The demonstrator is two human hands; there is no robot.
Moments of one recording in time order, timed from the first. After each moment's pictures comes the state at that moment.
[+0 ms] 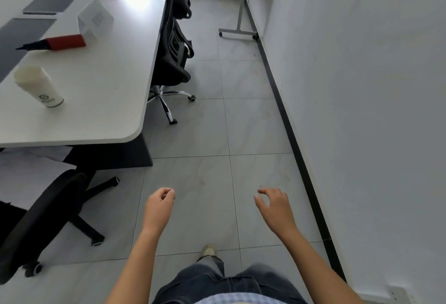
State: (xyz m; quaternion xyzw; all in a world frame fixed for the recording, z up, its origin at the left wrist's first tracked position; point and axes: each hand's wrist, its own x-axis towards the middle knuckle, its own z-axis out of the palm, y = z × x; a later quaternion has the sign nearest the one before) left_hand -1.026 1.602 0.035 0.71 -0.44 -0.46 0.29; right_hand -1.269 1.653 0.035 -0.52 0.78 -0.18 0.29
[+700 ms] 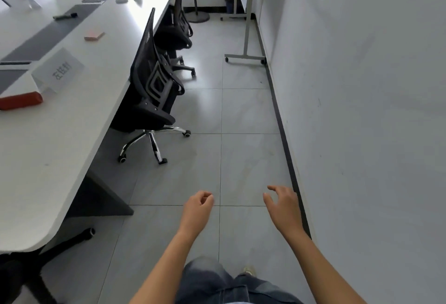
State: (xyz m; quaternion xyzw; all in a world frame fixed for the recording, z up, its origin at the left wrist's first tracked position) left_hand -1.305 1.349 0.055 0.67 -0.52 -0.46 0.25; right_hand -1.497 1.368 0.041 -0.52 0.77 -0.26 0.28
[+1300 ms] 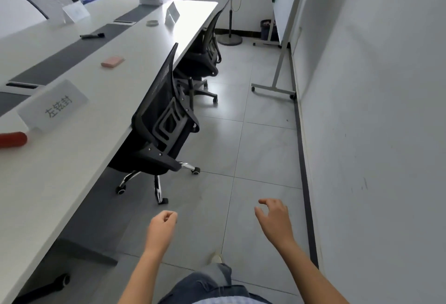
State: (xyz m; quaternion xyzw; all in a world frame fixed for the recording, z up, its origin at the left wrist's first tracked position) left_hand -1.264 1.087 0.023 0.79 -0.34 -0.40 0.32; right_hand -1.508 1.058 0.030 -0.60 0.71 -0.20 0.31
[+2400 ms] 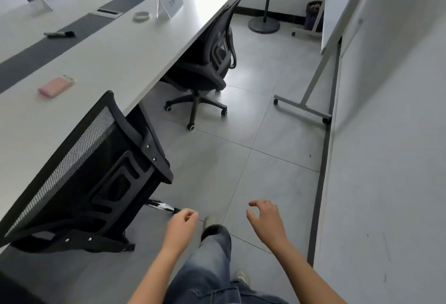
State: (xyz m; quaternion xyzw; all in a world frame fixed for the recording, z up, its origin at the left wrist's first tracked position) left_hand -1.430 0.606 0.022 0.81 -0.30 -0.42 0.28; right_hand -1.615 0.539 0.007 -0.68 0.62 -0.09 0.38
